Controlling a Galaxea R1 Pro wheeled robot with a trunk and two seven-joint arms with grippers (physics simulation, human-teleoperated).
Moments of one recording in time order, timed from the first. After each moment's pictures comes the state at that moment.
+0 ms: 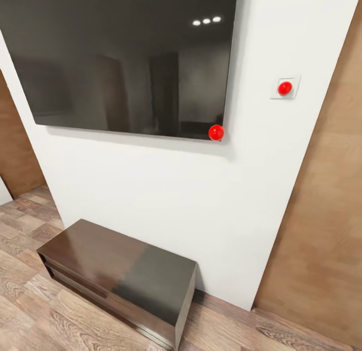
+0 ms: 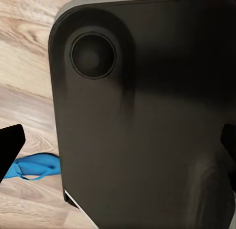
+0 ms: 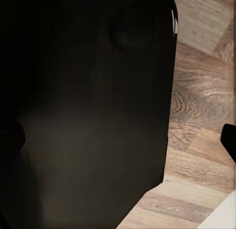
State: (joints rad) left arm -0.01 -0.02 0.00 -0.03 0.00 -0.04 -0.01; right arm 0.00 0.00 0.00 -0.02 0.00 -0.01 0.00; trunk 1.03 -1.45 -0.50
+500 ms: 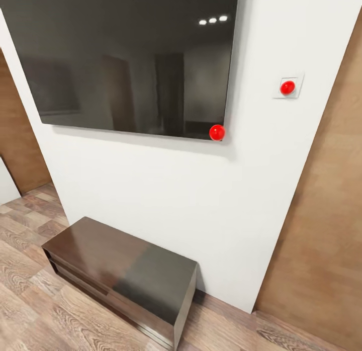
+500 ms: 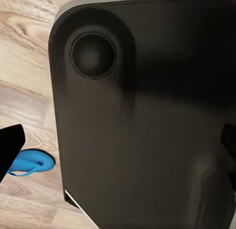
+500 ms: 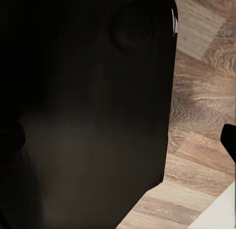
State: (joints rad) left arm -0.01 -0.02 0.00 -0.03 0.00 -0.04 -0.01; right arm 0.00 0.00 0.00 -0.02 0.00 -0.01 0.00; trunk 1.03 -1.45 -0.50
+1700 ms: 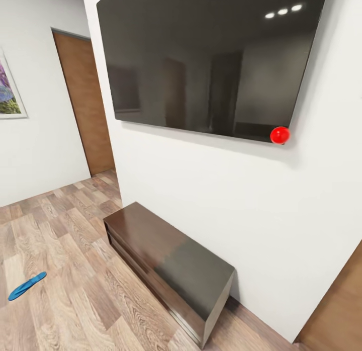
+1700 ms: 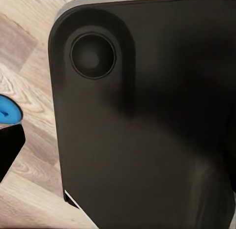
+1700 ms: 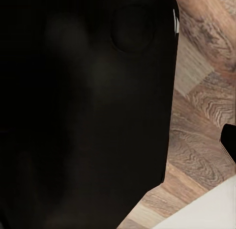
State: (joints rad) left arm -0.01 -0.02 0.00 -0.03 0.00 -0.04 -0.01; right arm 0.00 0.00 0.00 -0.02 0.00 -0.01 0.00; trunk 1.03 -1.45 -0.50
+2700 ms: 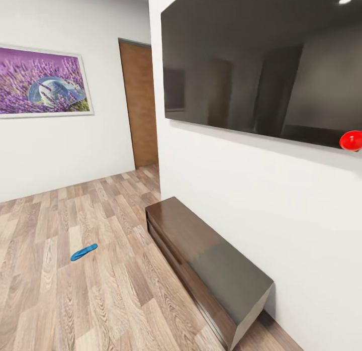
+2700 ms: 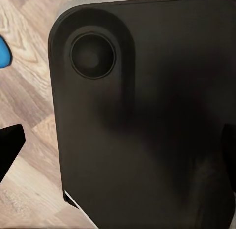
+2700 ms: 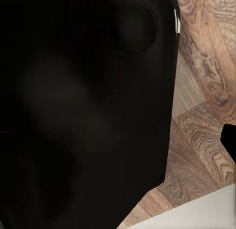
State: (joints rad) left arm -0.01 -0.02 0.00 -0.03 0.00 -0.04 -0.01; right arm 0.00 0.00 0.00 -0.02 0.00 -0.01 0.00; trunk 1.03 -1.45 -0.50
